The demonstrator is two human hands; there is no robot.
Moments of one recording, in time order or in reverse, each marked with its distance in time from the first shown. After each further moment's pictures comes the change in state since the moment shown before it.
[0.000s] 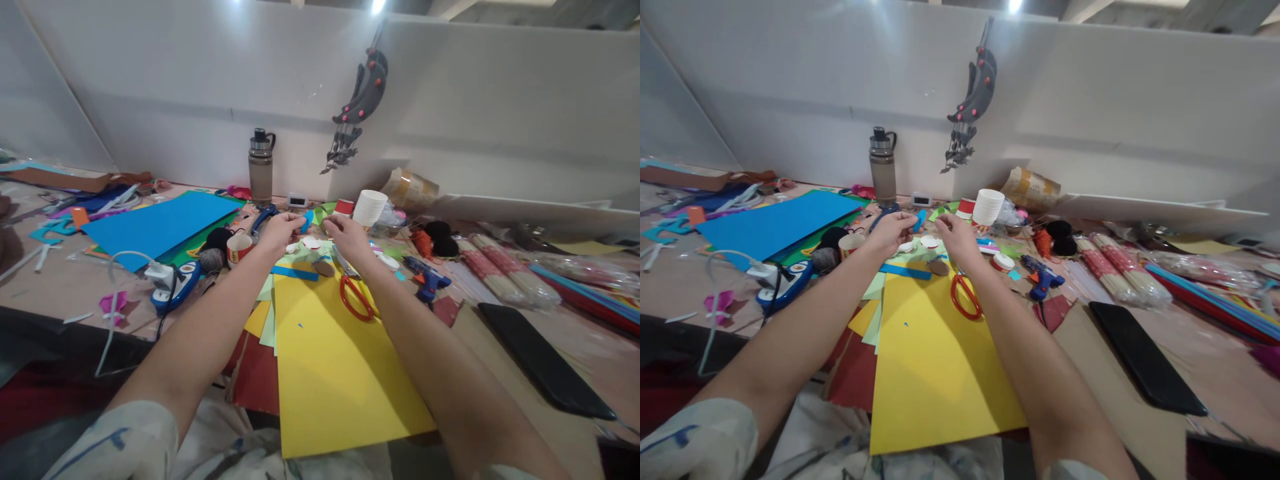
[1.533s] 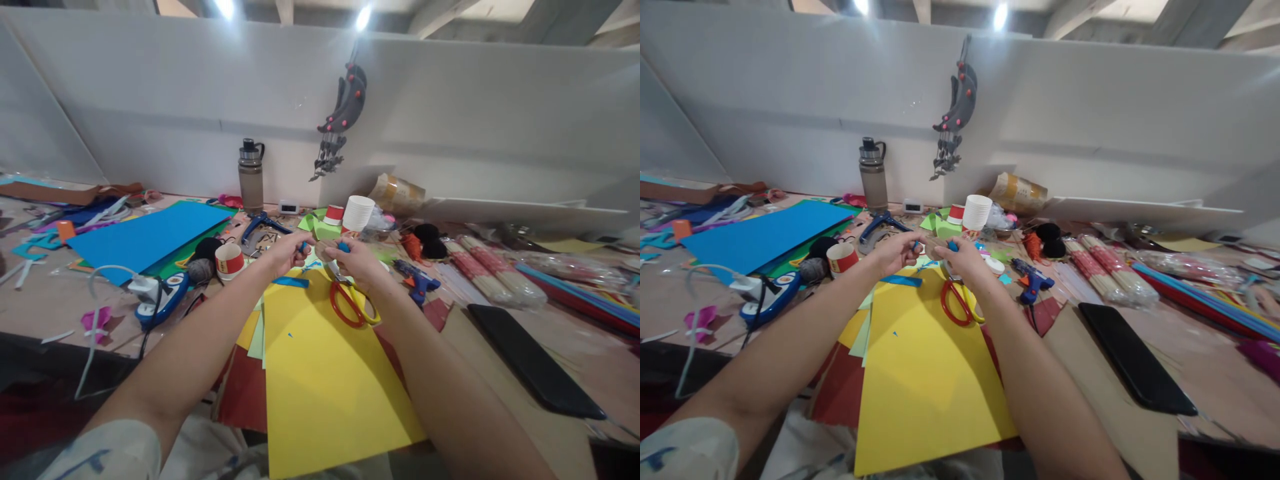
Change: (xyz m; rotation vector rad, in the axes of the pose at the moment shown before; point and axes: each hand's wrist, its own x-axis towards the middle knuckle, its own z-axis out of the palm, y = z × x) left_hand -0.013 -0.007 0.021 -0.006 -0.276 -0.225; right_hand -0.039 0.005 -0.026 0.527 -0.100 0.378
